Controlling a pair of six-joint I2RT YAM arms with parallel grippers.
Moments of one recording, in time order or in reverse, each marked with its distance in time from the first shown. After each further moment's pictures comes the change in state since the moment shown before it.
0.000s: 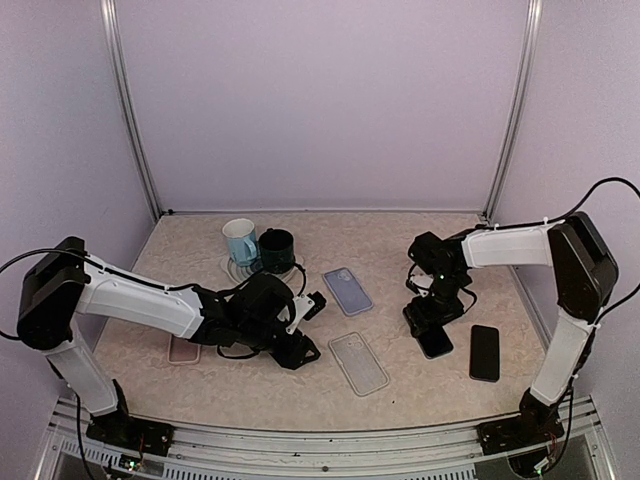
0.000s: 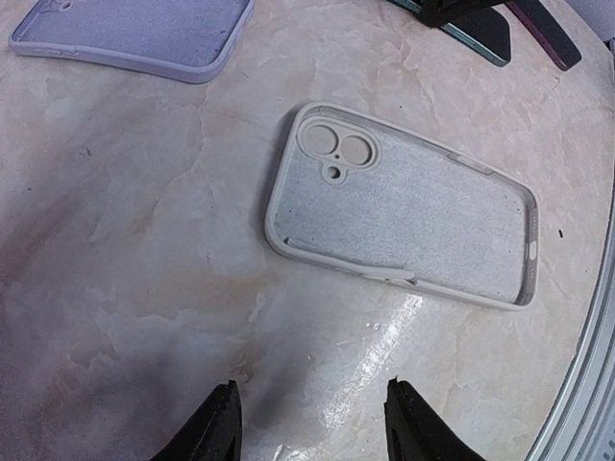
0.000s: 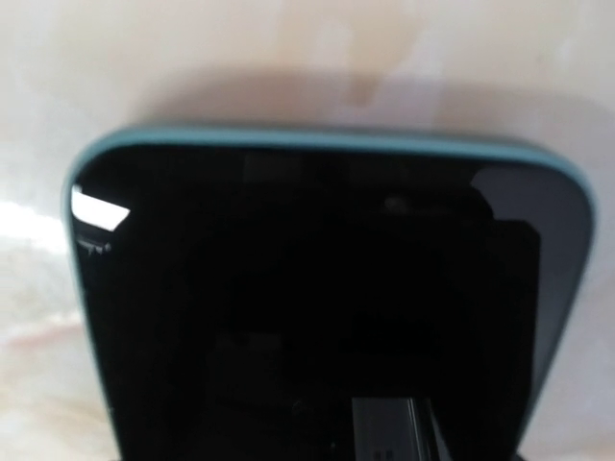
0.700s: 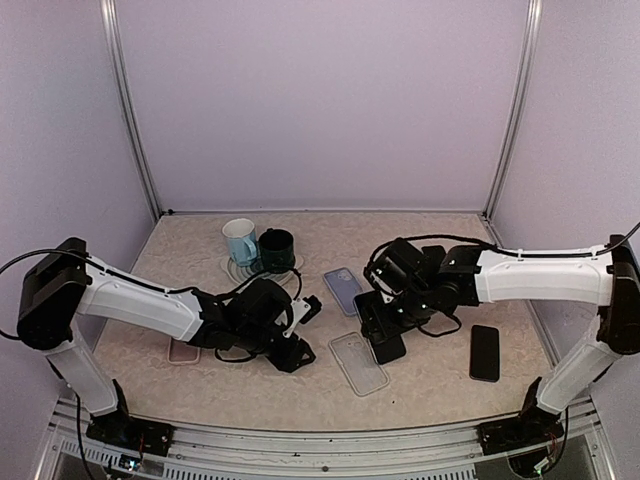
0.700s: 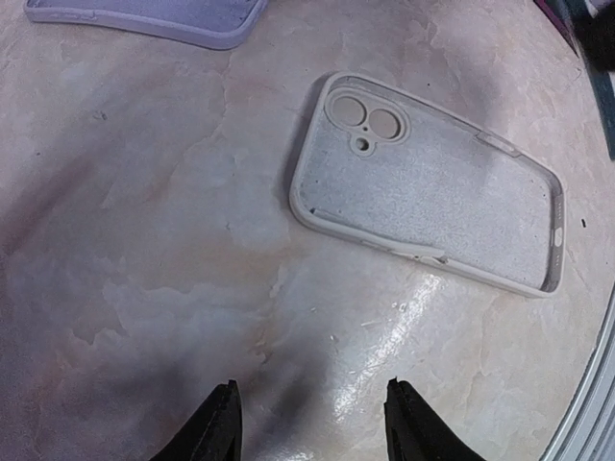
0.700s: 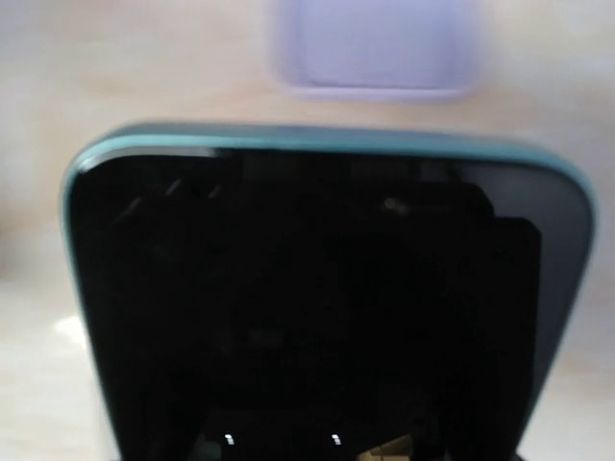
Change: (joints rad) left arm 0.000 0.000 -0.028 0.000 -0.027 -0.016; right arm 0.403 -0.269 -0.047 0.185 0.140 0.280
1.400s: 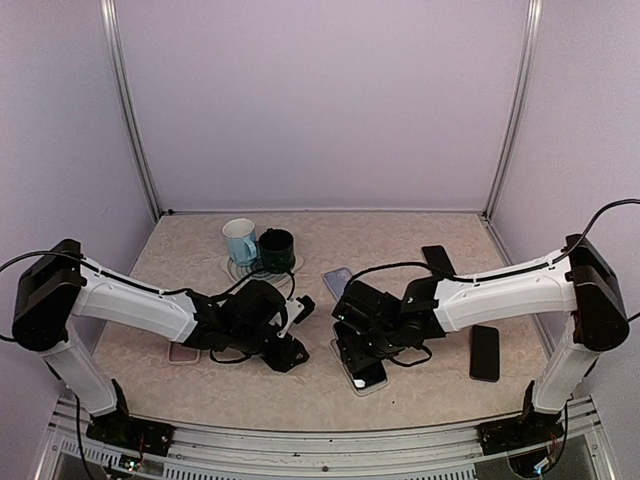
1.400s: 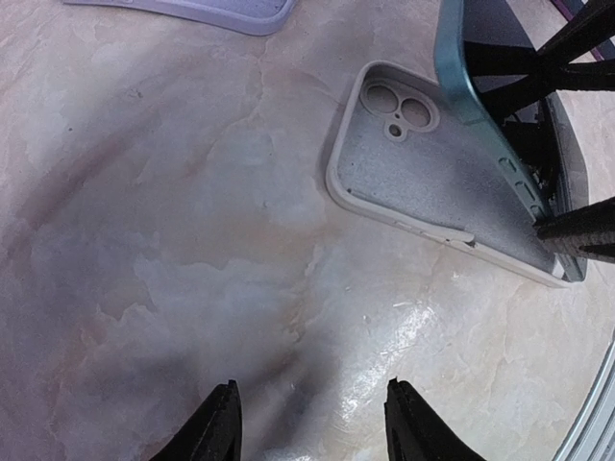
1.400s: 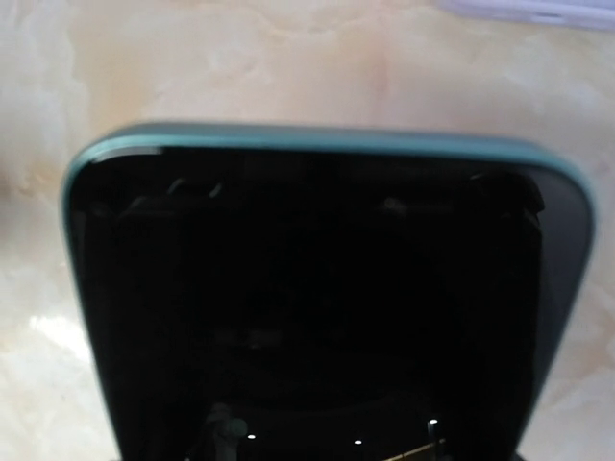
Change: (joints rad) left arm 0.010 -0.030 -0.037 0.000 -0.036 -0.010; right arm 0.219 0.171 0.015 0.080 0.138 0.195
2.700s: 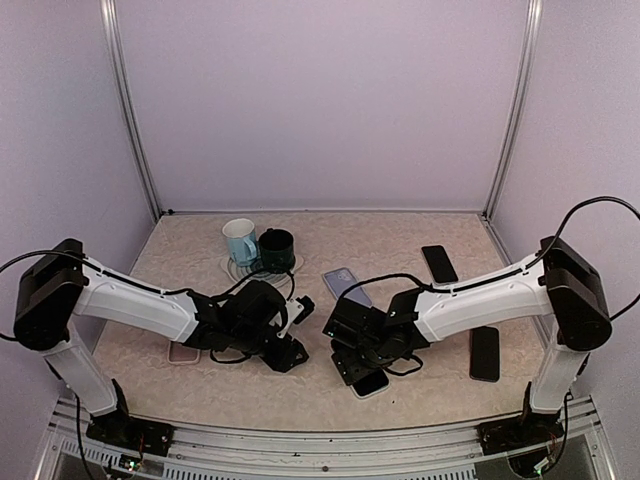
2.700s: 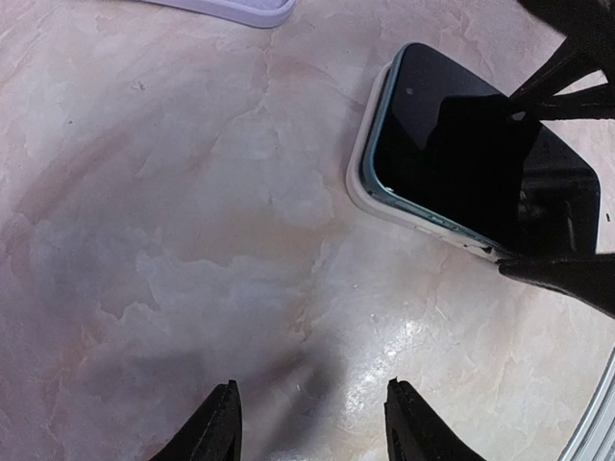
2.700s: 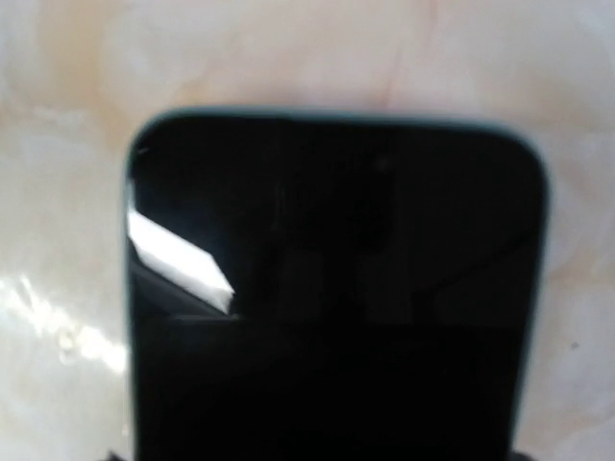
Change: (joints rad) left arm 0.004 0.008 0.000 0.000 0.001 -0.001; right arm 0.028 0.106 0.011 0.006 0.018 -0.024
